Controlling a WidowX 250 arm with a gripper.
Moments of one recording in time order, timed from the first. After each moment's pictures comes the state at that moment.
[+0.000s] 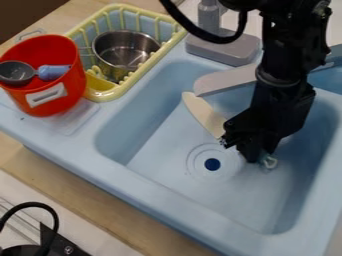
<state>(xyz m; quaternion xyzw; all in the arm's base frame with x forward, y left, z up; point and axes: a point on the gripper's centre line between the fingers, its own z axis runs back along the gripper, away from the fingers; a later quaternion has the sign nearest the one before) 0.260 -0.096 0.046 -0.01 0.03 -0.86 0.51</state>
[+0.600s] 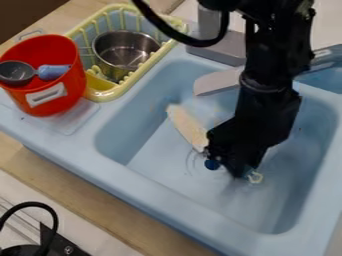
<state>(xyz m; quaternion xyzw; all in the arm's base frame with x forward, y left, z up) 0.235 -0.094 0.063 -0.04 0.03 -0.84 0.54</state>
